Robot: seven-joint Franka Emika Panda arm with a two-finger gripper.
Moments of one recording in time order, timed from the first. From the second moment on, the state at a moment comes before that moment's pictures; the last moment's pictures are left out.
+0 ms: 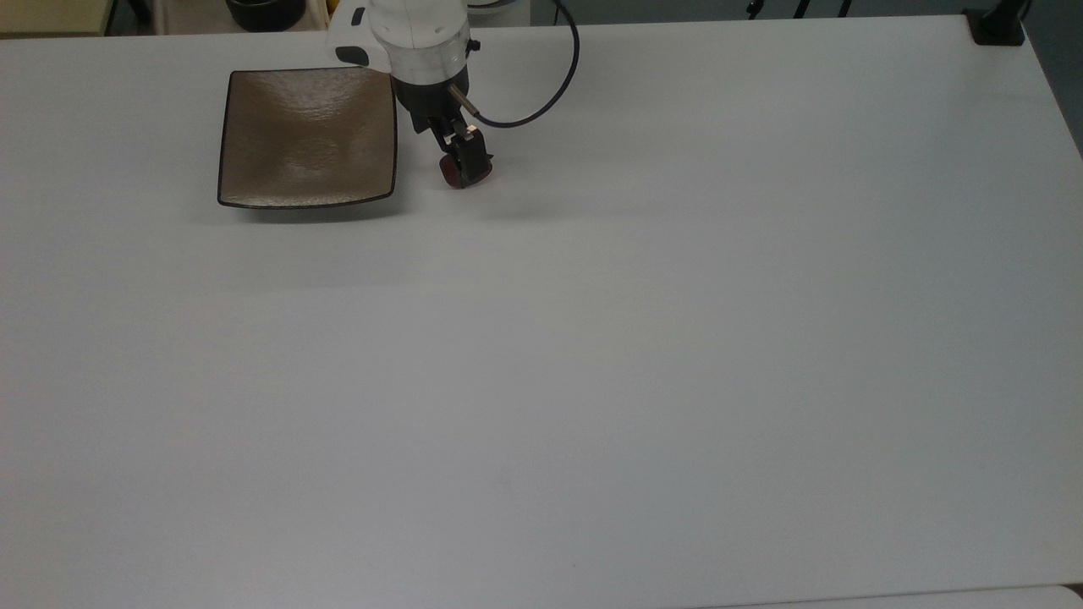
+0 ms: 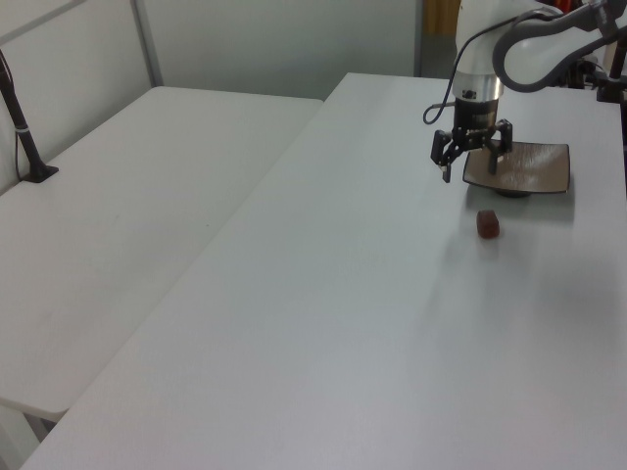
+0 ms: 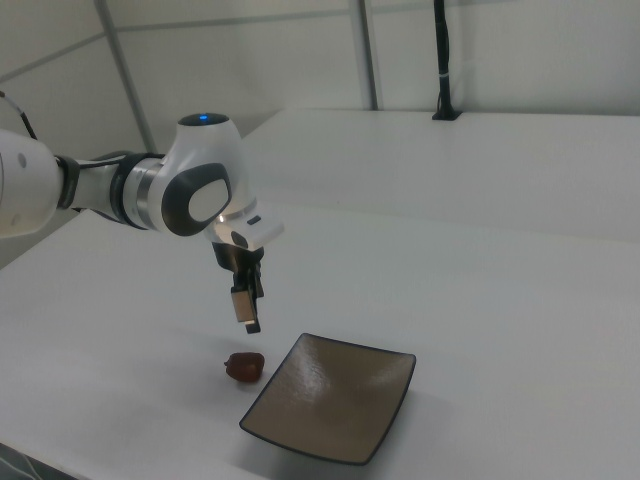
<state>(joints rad) 0.07 0.04 0.00 -2.10 0.00 2.13 0.96</state>
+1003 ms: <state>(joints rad) 0.07 0.05 0.03 -2.30 0.00 2.31 1.09</state>
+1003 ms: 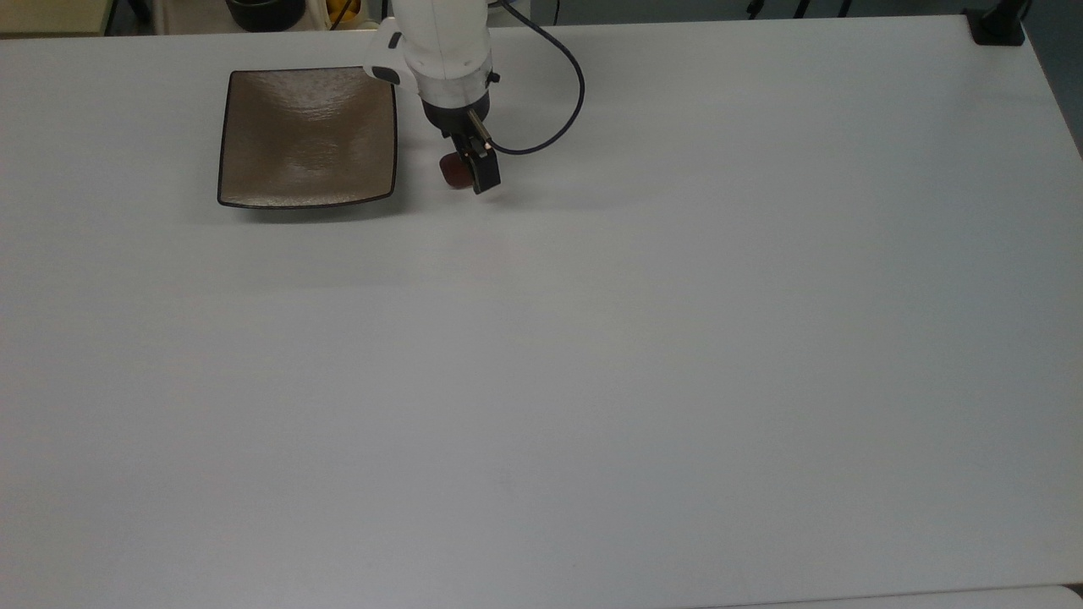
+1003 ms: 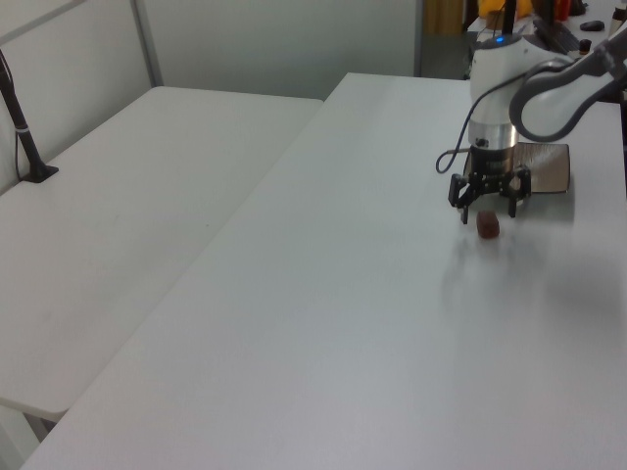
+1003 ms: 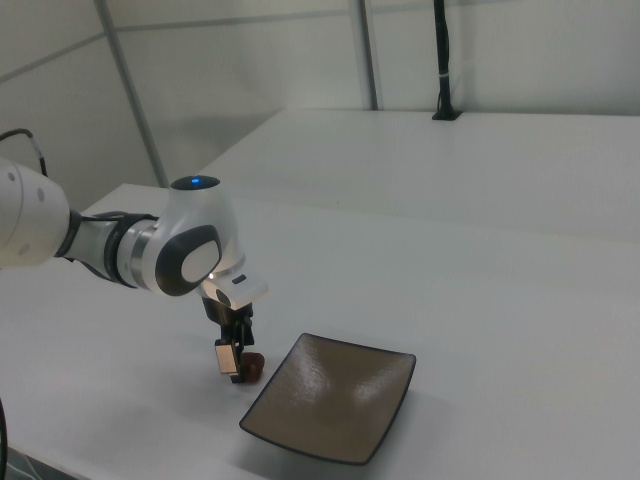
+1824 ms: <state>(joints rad) 0.07 0.08 0.04 -2.30 0.00 2.40 1.02</state>
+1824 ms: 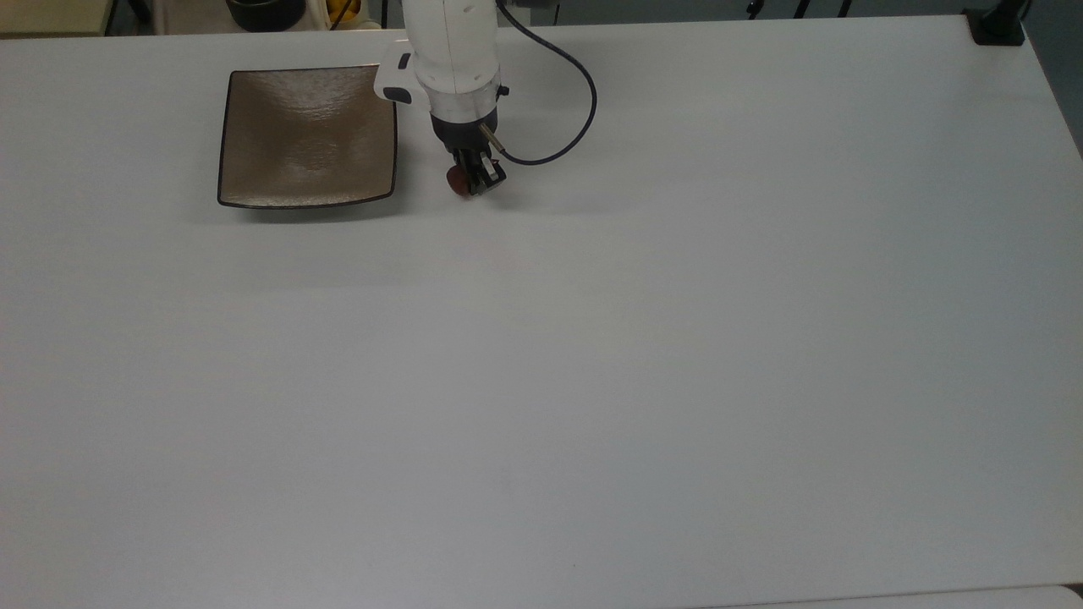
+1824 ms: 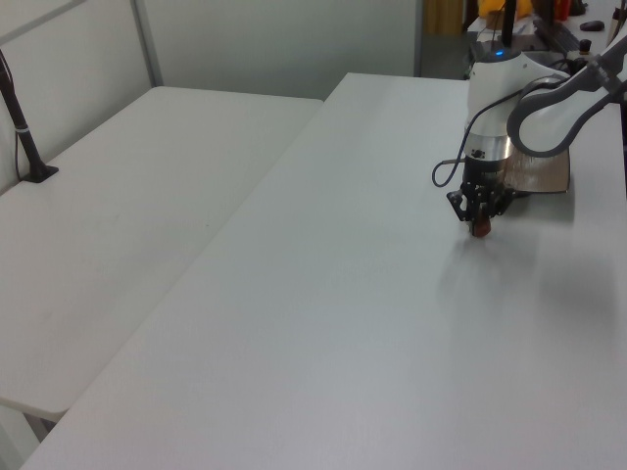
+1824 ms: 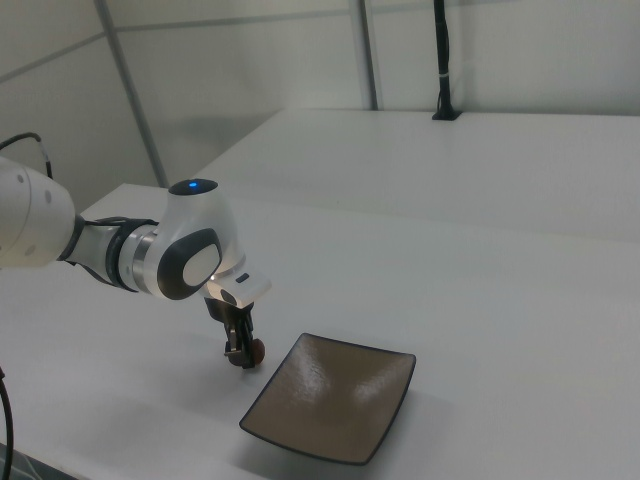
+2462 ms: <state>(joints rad) 0.05 -0.03 0.04 -2.19 -0.04 2.00 0.39</state>
